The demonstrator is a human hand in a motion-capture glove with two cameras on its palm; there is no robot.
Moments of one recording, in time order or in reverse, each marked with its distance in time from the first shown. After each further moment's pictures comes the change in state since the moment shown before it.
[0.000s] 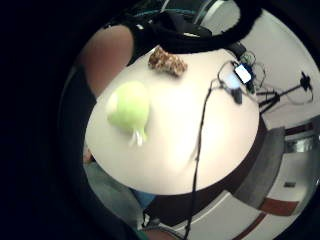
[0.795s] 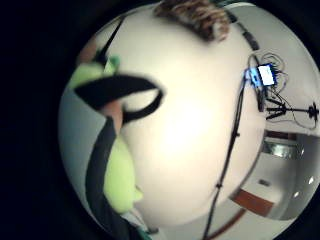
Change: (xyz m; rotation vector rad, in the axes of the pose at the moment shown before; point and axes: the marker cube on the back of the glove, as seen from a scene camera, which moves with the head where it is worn) arm 0.013 -0.031 0.177 -0.080 0.202 0.041
